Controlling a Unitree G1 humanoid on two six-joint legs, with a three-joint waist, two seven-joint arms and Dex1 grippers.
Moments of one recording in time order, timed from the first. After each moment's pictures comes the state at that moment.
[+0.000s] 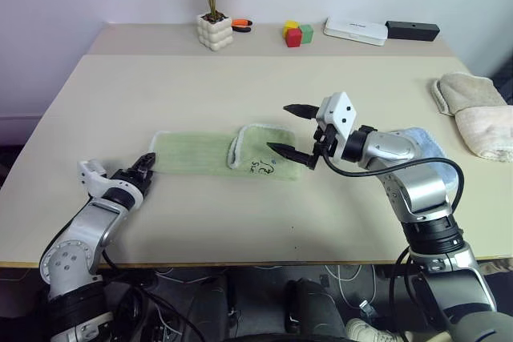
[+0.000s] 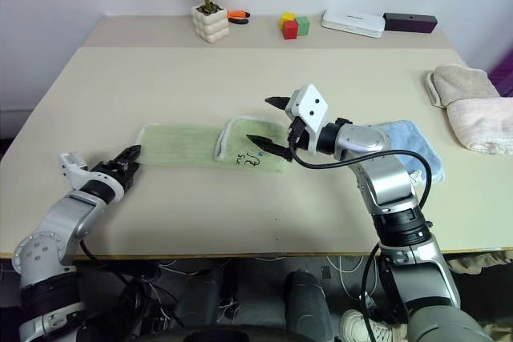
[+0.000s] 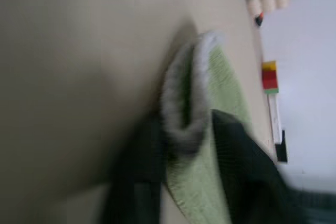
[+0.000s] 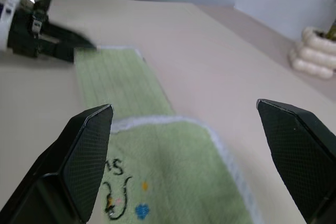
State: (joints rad) left arm -0.16 0.30 0.52 -0.05 -1.55 0.72 0.32; right arm -0.55 -0.49 0.11 -0.11 0.28 0.32 0.85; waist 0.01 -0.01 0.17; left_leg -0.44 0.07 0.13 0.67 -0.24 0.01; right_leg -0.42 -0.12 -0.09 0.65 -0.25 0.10
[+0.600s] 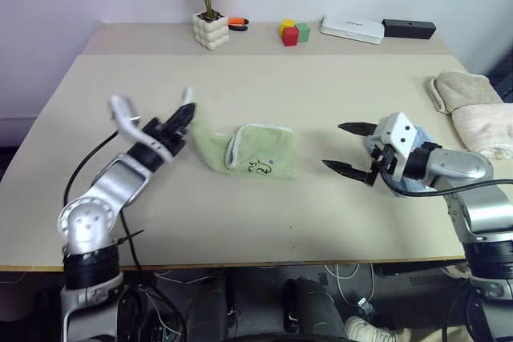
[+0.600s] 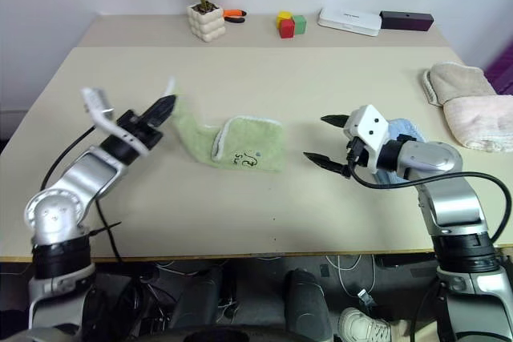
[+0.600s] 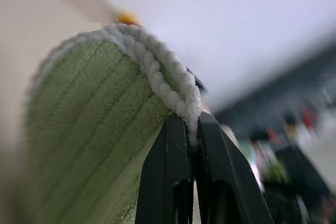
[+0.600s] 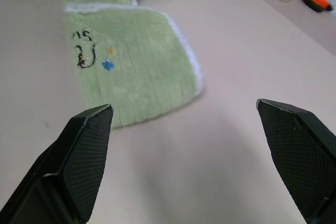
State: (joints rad) left arm -0.43 0.36 0.23 -0.19 -1.32 0.75 -0.08; right arm -0.33 -0.75 -0.09 -0.09 0.32 0.23 0.99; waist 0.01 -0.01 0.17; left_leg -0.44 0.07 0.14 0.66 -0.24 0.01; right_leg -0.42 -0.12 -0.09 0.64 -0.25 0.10
